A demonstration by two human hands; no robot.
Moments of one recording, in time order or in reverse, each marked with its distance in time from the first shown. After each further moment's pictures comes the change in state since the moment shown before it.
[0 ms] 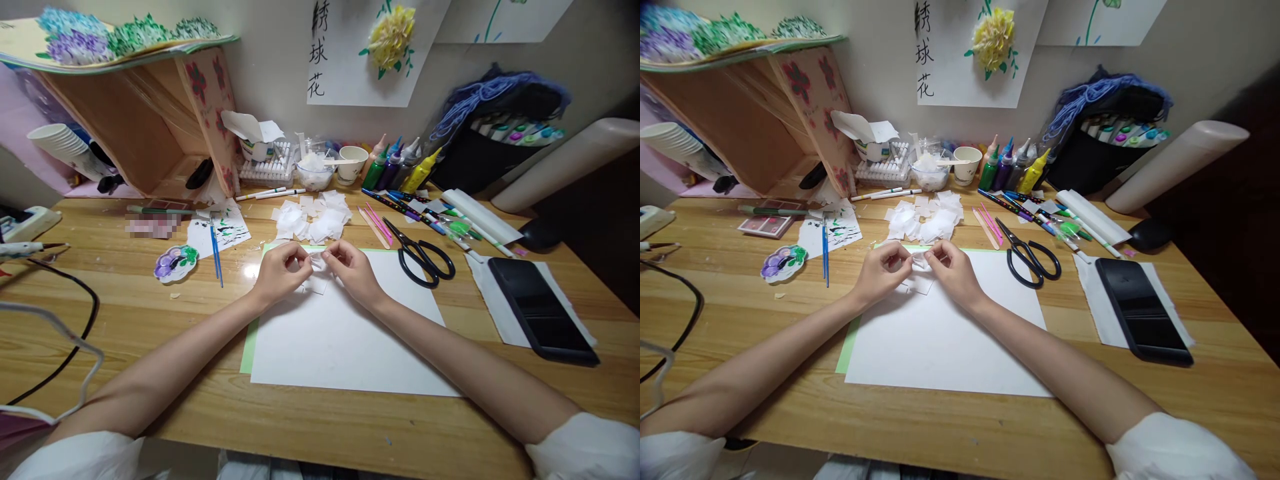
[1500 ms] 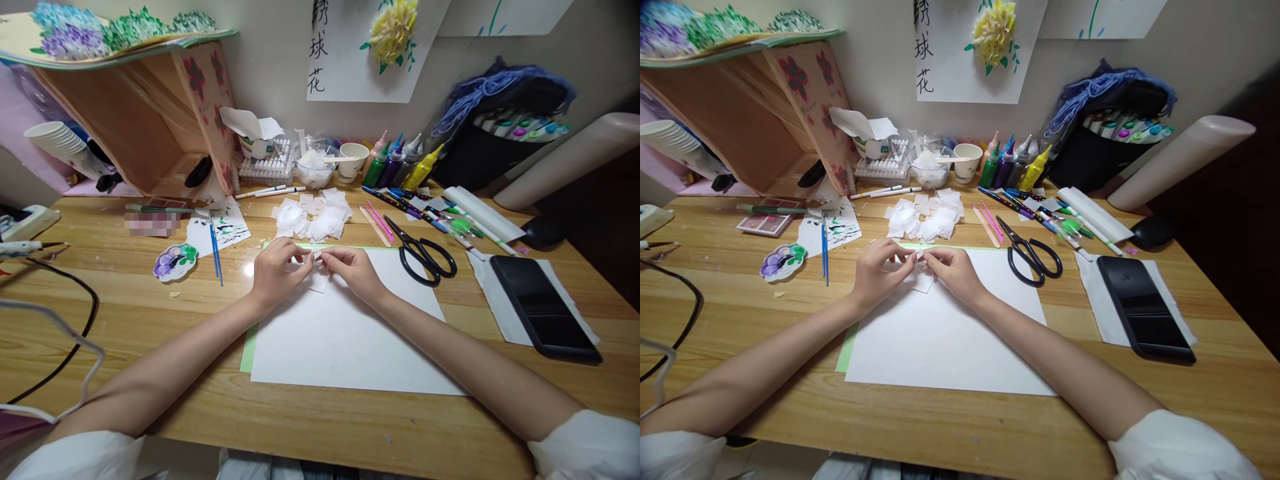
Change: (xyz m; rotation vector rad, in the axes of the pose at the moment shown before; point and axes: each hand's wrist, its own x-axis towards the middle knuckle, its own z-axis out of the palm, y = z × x) left_hand -0.005 -0.005 0.003 0.268 0.153 0.172; right_hand 0.002 -0.003 -0.001 0.153 -0.088 0.081
